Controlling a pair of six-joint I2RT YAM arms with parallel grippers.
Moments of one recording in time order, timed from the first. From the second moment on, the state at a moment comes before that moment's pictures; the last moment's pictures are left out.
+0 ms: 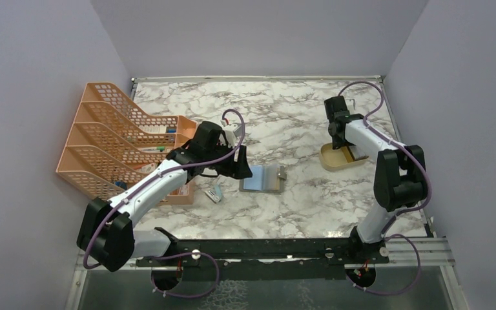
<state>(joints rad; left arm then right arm) -0.56 1.28 0.89 -0.38 0.46 -0.33 0.20 1.73 1.20 -0.58 0.64 0.14</state>
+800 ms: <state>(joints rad) -0.55 1.23 0.88 -0.41 0.46 -0.30 0.18 1.79 1.19 -0.57 0.71 0.09</state>
